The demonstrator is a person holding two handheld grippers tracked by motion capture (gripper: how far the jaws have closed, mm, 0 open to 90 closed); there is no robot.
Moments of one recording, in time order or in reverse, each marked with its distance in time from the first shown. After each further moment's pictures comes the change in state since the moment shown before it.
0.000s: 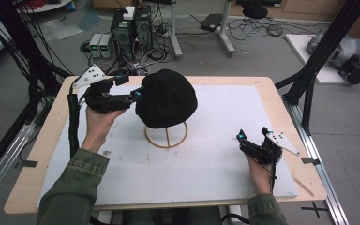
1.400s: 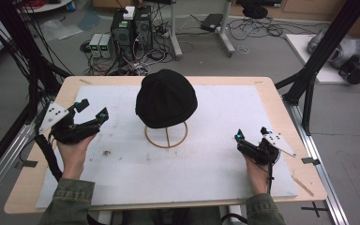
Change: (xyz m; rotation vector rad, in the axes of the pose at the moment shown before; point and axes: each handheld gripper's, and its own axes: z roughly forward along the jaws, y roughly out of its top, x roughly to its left) left arm 0.017 -0.080 -0.089 -0.092 0.335 -0.024; right arm 0.008 -0.002 0.001 -0.020 -0.029 -0.027
